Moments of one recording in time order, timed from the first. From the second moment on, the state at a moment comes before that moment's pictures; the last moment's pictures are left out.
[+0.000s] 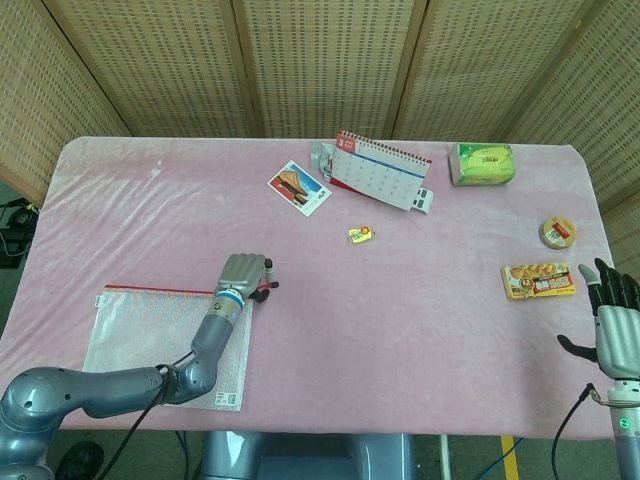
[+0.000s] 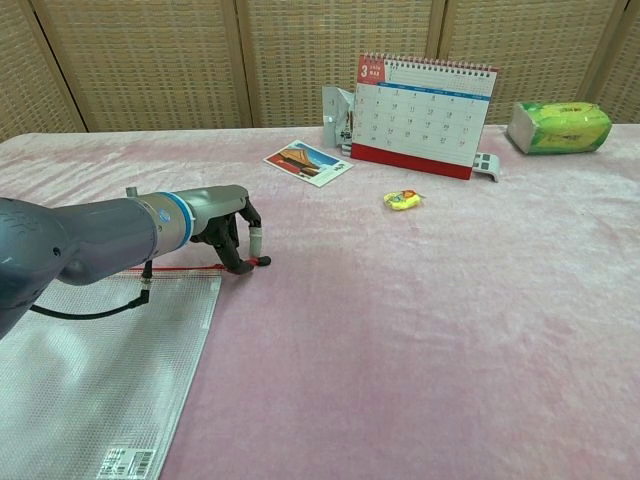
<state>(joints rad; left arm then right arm) -1.03 -1.80 -0.25 -1.25 0.41 0.88 0.65 0.13 -1.10 0.15 -1.61 -1.32 1.40 -0.06</state>
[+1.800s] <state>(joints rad) -1.00 -1.70 -0.32 -1.47 0.50 0.95 0.57 0.14 -1.06 0.16 -1.64 -1.33 1.35 0.06</state>
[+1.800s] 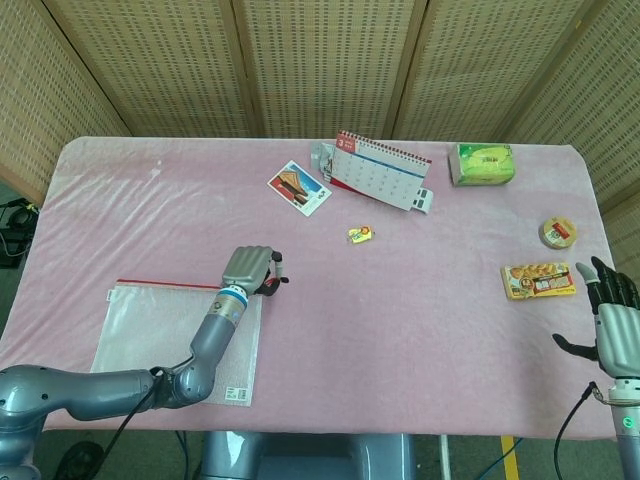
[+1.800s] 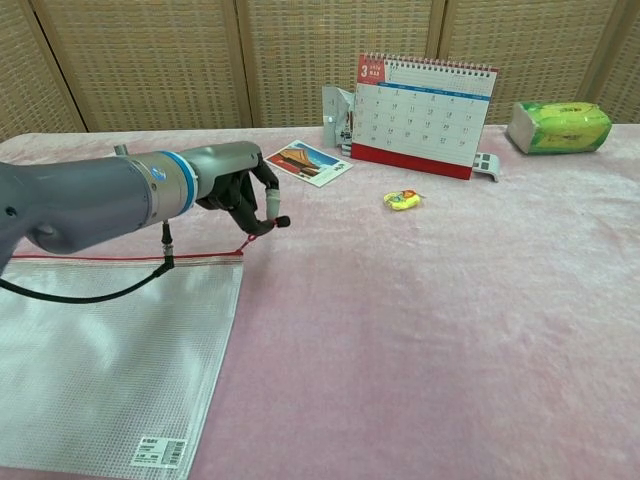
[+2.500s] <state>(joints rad) -0.95 -1.63 -0.47 -1.71 0.65 0.99 0.24 0.46 -0.97 0.23 -1.74 -1.25 0.70 0.57</state>
